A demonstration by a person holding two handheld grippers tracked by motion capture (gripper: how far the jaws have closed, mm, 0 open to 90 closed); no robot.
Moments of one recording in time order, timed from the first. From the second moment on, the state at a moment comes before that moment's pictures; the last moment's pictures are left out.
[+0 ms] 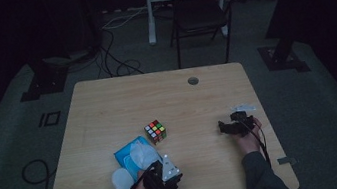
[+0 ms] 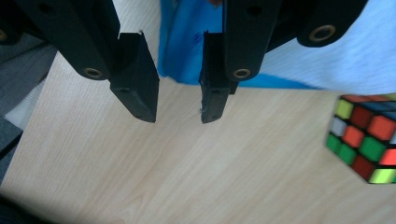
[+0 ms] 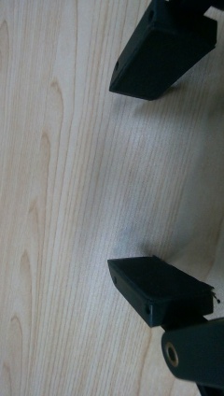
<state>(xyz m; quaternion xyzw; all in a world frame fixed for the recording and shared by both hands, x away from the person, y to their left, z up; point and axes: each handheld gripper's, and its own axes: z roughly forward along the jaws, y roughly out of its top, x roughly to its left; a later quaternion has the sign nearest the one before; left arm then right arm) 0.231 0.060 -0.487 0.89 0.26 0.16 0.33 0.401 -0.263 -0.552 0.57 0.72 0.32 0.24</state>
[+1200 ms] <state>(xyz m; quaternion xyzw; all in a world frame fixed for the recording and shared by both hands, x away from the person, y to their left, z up) 0.256 0.173 -0.509 0.83 0.42 0.27 0.25 0.398 -0.261 -0.552 0.55 0.73 0.32 0.24</state>
